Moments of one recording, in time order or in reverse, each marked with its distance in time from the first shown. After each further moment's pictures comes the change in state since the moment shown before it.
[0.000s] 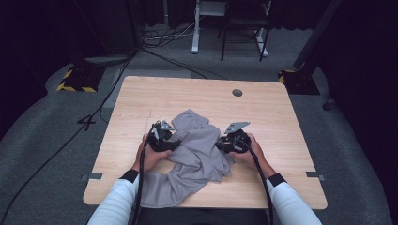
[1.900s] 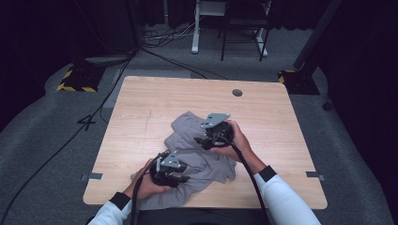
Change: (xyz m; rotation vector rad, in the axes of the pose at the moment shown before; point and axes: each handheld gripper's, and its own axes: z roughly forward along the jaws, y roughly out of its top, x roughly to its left) left arm -0.077 -0.054 -0.044 -0.026 -0.310 0.273; right arm 0.063 0.092 -0.035 -0.110 -0.049 -0.205
